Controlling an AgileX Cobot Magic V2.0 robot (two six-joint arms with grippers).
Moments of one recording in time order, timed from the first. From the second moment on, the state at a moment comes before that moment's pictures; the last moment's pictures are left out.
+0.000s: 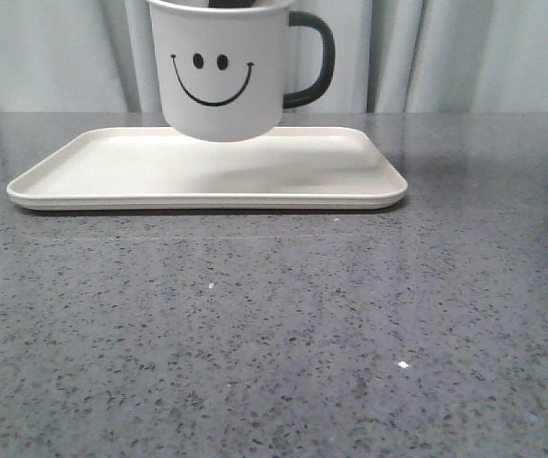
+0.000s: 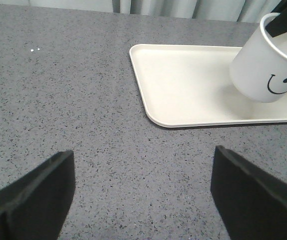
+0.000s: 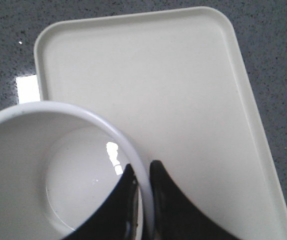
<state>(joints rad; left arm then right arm) -0.20 0.31 -0.66 -0.07 0.84 -0.18 0.52 2.01 -2.15 0.40 1.25 -0.90</state>
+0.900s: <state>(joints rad) -0.20 0.31 -0.66 -0.07 0.84 -0.18 0.51 2.17 -2.25 0.41 1.25 -0.91</state>
